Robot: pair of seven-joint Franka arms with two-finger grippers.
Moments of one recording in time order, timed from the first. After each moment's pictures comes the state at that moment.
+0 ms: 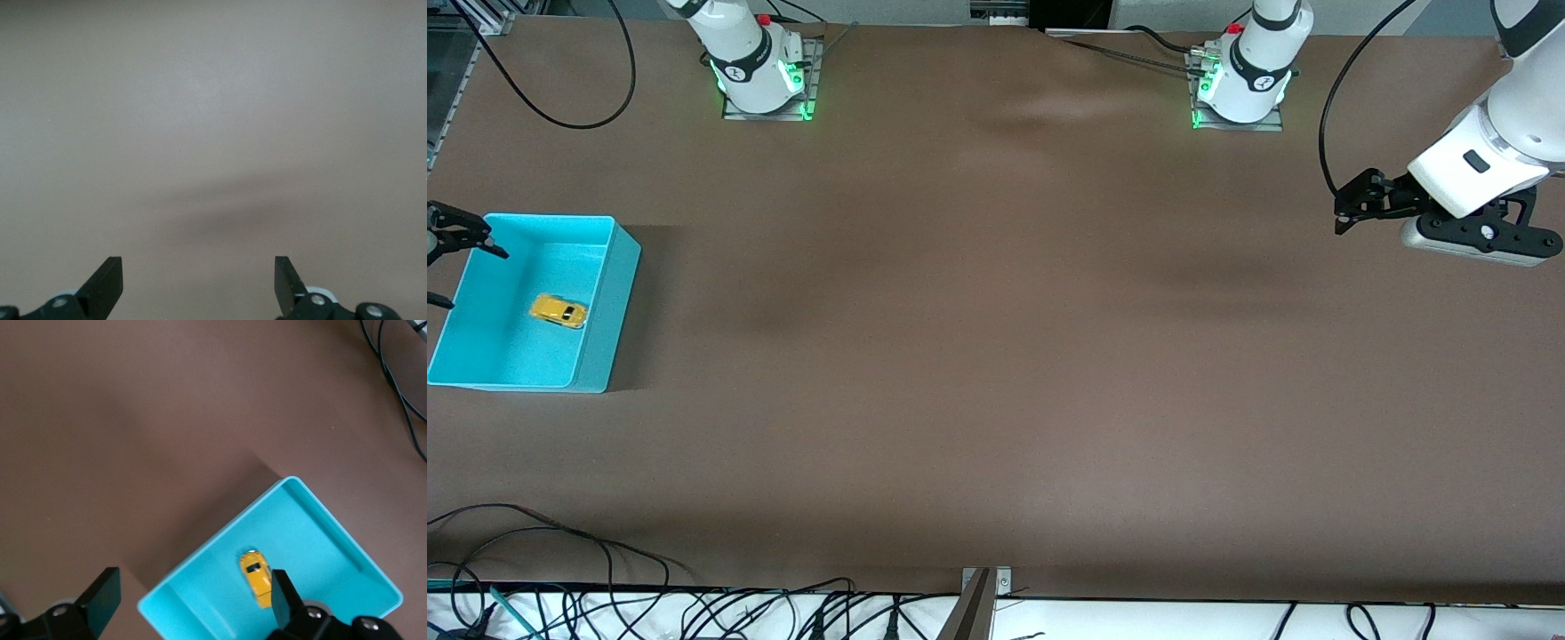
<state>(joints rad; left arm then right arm) -0.02 0.02 -0.09 -1.63 0.01 1.61 0.07 -0.09 0.20 -0.22 -1.59 0.13 1.71 -1.10</state>
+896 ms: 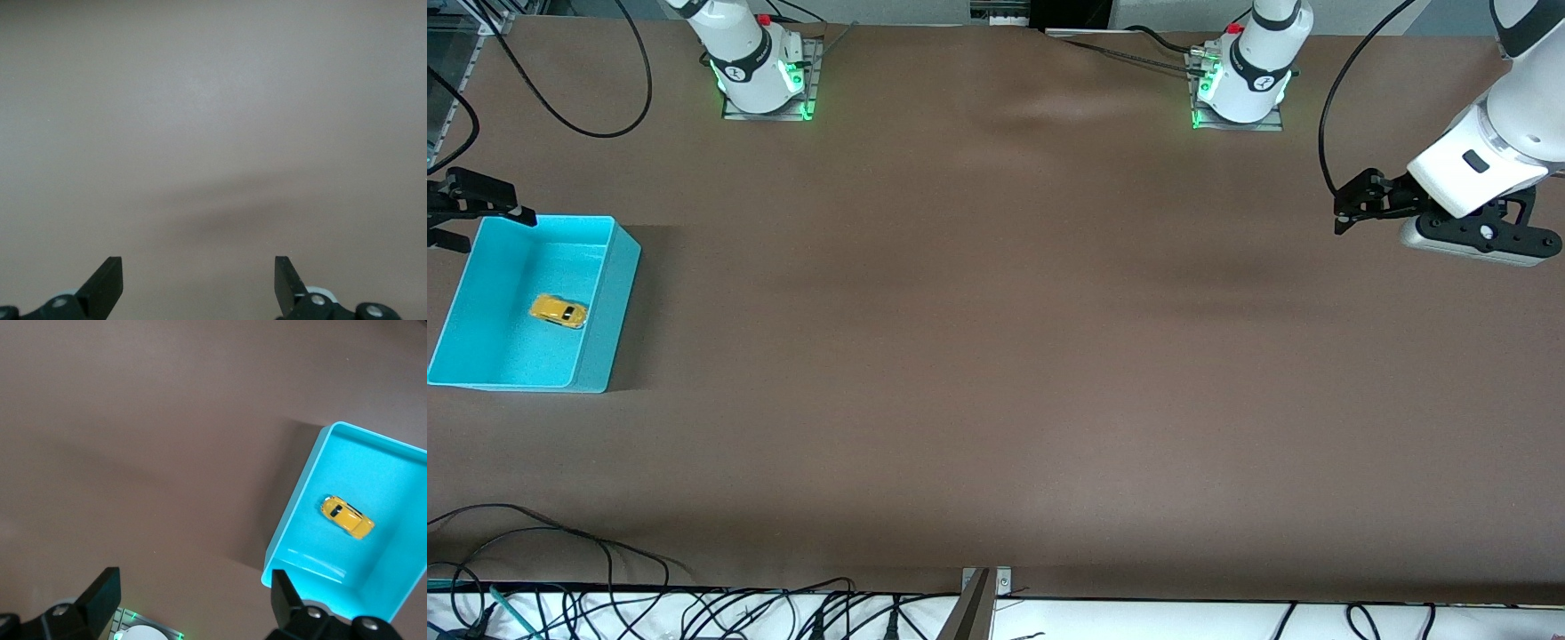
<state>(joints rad) -0.02 0.02 -0.09 -1.63 0.01 1.61 0.07 -0.09 0.15 -0.09 -1.46 0.07 1.46 -0.48</state>
